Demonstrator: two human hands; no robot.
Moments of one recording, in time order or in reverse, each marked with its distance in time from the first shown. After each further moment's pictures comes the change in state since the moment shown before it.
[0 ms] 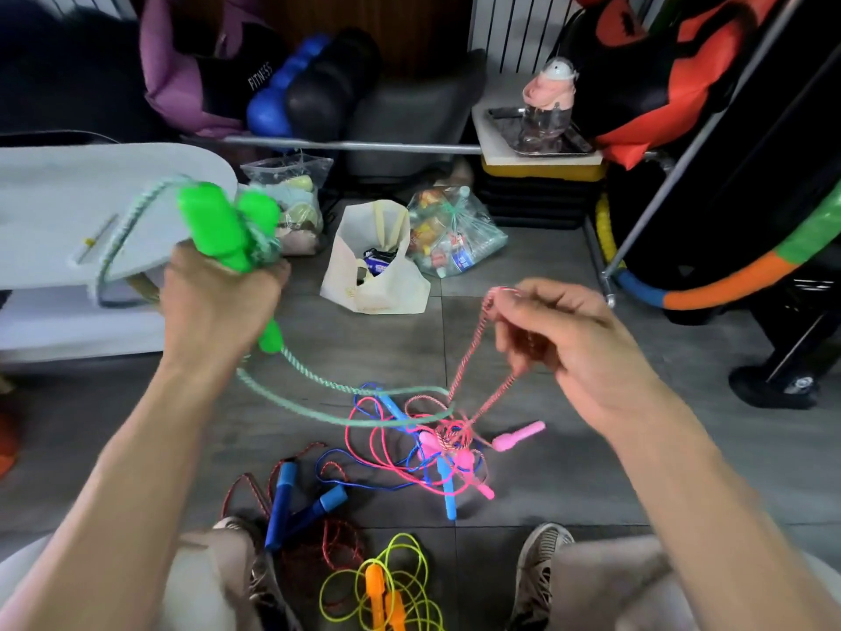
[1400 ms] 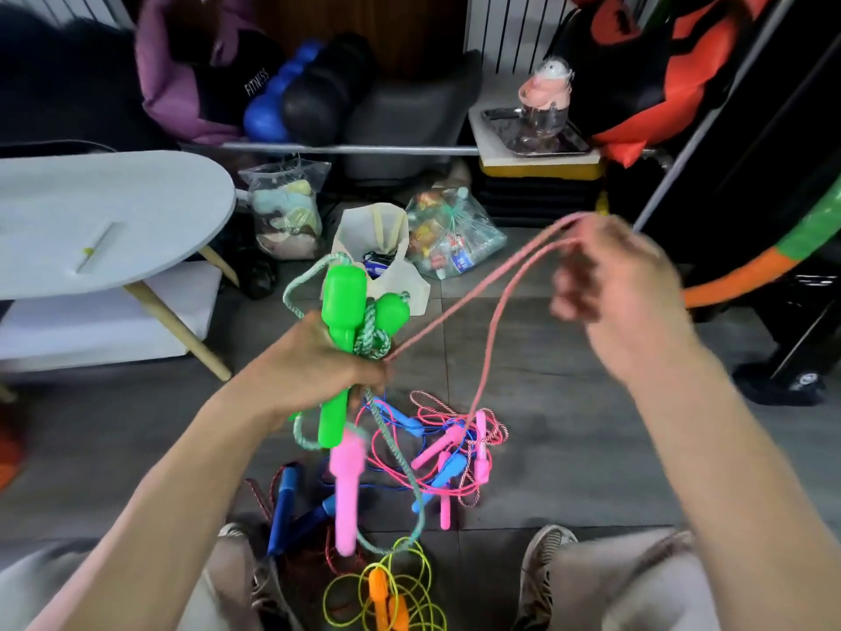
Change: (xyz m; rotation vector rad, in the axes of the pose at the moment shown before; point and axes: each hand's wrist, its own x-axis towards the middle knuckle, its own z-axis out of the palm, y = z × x) left_hand -0.043 0.006 0.022 -0.034 -0.863 -0.023; right_hand 0.027 -0.019 -0.030 0.179 0.408 -0.071
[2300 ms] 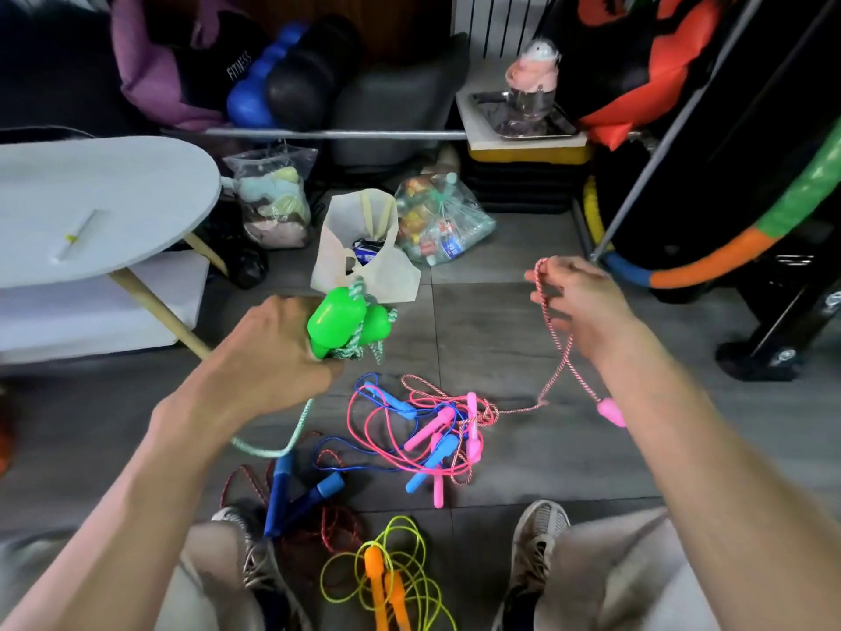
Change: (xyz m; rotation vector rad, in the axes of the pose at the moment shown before) left_hand -0.009 -0.021 -0.013 0.824 0.217 0.219; right_hand 0.037 0.062 -0.038 -0.321 0.119 0.318
